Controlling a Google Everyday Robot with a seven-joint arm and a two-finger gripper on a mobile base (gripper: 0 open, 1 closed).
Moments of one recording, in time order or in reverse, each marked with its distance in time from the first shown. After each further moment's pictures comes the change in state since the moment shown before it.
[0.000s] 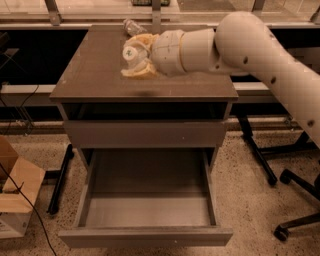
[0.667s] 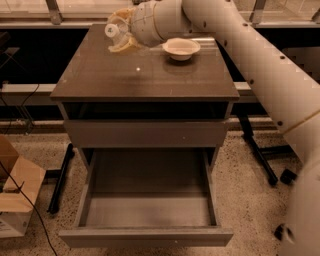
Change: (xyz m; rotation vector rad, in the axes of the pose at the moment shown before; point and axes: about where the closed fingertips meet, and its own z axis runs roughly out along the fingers) arm 0.012 -0.074 0.063 -0.037 0.059 -0.193
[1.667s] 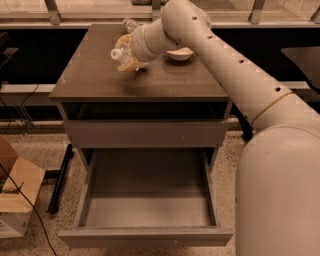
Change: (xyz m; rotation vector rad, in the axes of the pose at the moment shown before) arm 0.090 0.033 0.063 -0.129 0.186 0.004
